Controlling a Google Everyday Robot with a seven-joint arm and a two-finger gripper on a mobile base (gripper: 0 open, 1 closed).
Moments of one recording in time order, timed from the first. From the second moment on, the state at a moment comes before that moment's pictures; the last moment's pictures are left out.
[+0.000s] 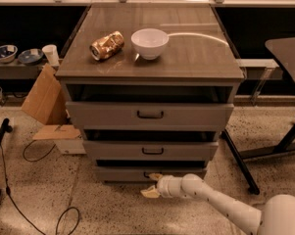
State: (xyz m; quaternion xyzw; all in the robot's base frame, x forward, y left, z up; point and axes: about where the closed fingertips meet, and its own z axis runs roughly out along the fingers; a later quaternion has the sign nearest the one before) arm 0.582 -0.016 0.235 -0.44 0.77 0.27 0.38
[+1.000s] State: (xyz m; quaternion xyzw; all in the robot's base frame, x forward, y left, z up) arm 0.617 -0.005 0.219 -0.45 0.78 0.26 0.35
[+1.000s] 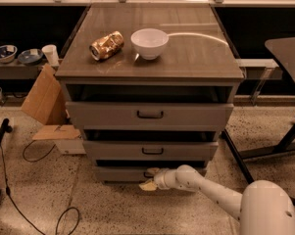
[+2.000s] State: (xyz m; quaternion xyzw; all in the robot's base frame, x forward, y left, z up) arm 0.625 -0.022 0.190 -0.43 0.80 0.26 0.33
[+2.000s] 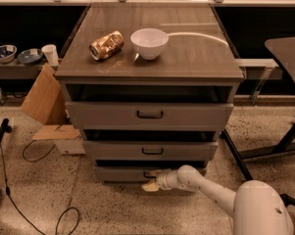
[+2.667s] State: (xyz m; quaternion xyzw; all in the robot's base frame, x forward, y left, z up) arm 0.624 -0.024 0.185 -0.43 0.80 0.27 0.32
